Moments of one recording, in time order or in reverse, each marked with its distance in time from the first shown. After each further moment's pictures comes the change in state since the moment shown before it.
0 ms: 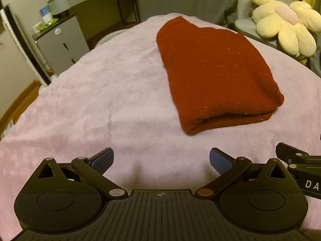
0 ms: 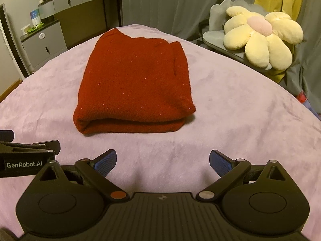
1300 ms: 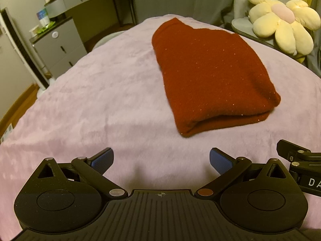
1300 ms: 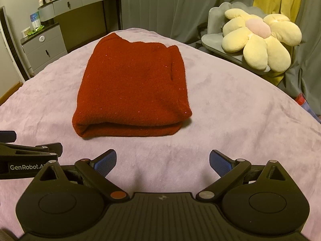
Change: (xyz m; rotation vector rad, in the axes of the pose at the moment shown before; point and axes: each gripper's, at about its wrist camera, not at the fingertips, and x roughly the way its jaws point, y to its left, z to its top) left arm -0.003 -0.006 0.003 0.018 -0.006 -0.006; right arm -0.005 -0.004 0.002 0.006 -0.017 0.001
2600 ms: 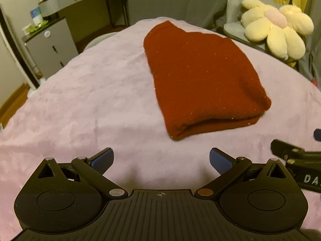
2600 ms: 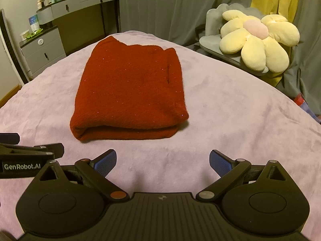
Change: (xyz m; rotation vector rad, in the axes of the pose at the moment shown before) left arm 0.001 0.001 0.001 0.003 -0.014 -0.057; right arm -0.001 -0.005 0.002 0.011 -0.013 -0.004
